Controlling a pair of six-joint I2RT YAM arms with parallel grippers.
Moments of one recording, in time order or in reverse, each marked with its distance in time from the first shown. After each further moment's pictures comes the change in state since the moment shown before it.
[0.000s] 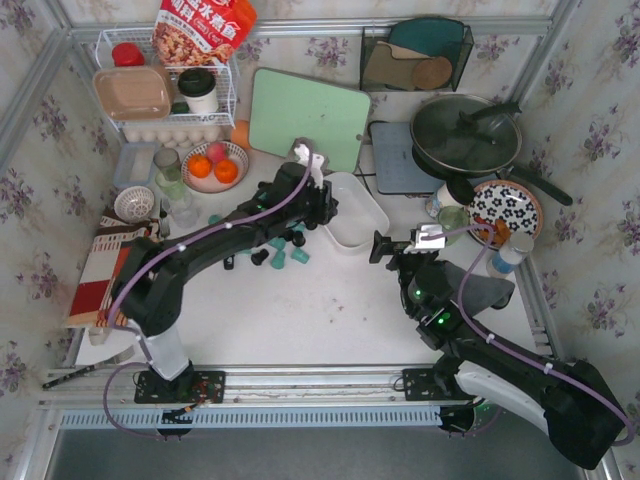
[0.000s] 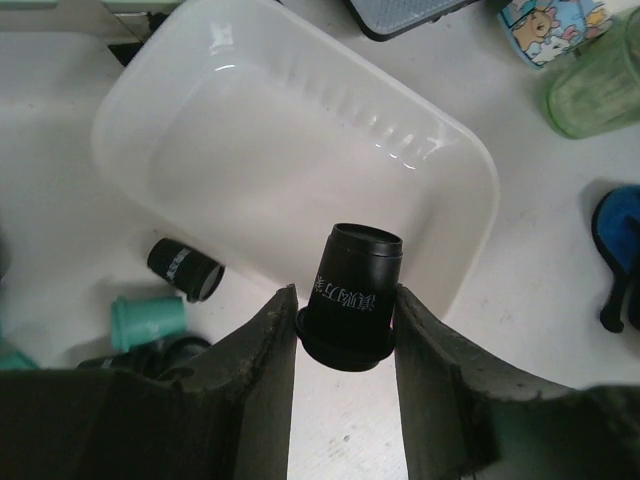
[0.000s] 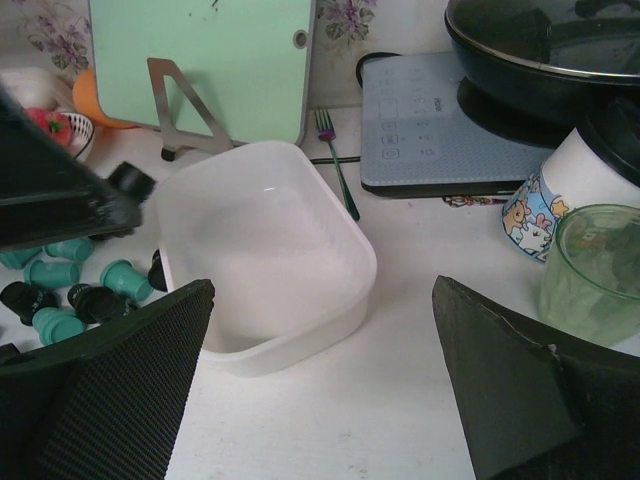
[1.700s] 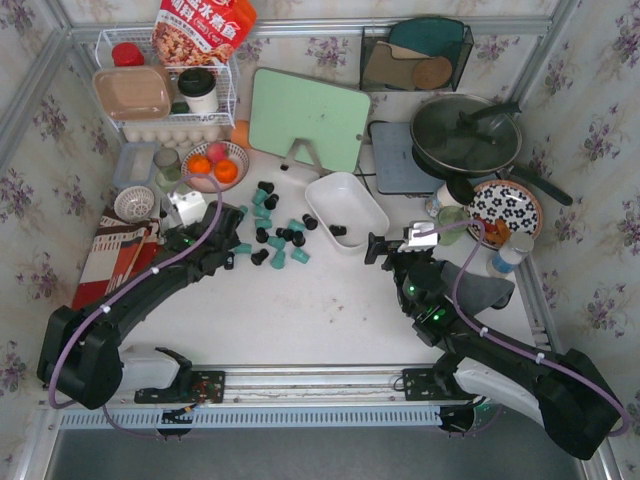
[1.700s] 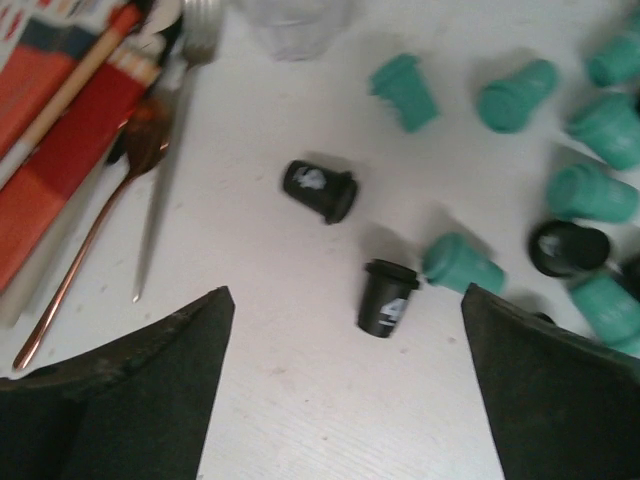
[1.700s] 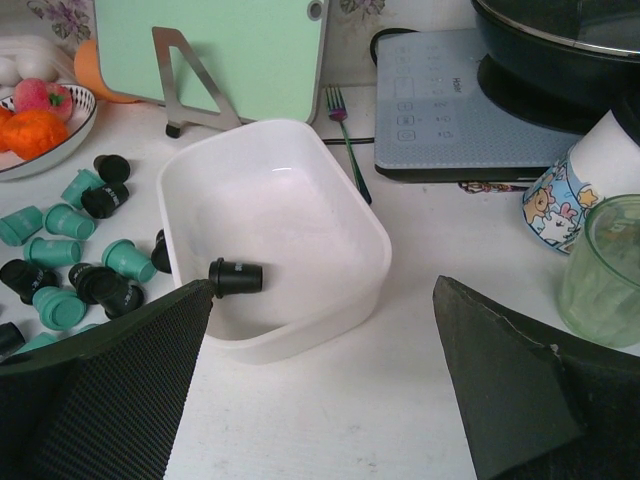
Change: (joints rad) left arm 0.246 -0.435 -0.413 -0.509 -0.780 -0.471; right arm 0.000 0.085 0.015 0.011 -0.029 0.016
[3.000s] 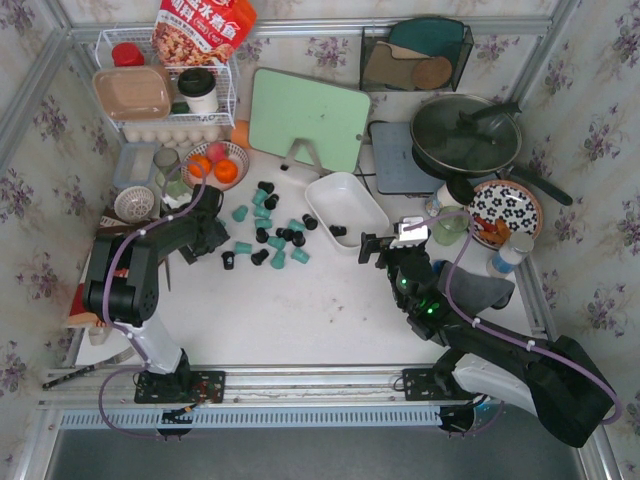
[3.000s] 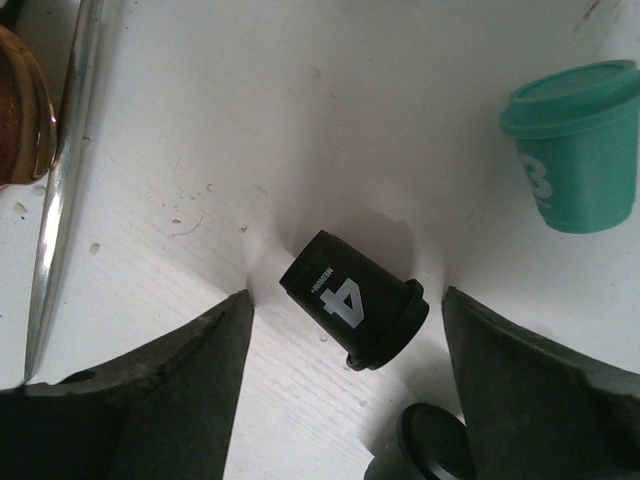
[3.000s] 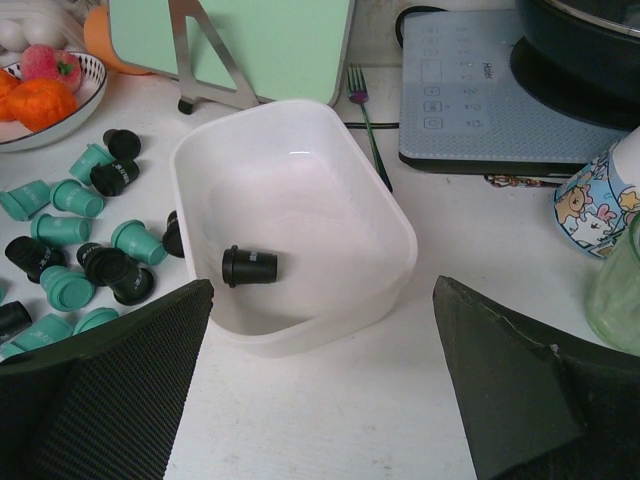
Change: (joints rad) left arm 0.285 0.467 0.166 0.096 0.356 0.021; right arm 0.000 0.081 0.042 -0.009 -0.041 0.006
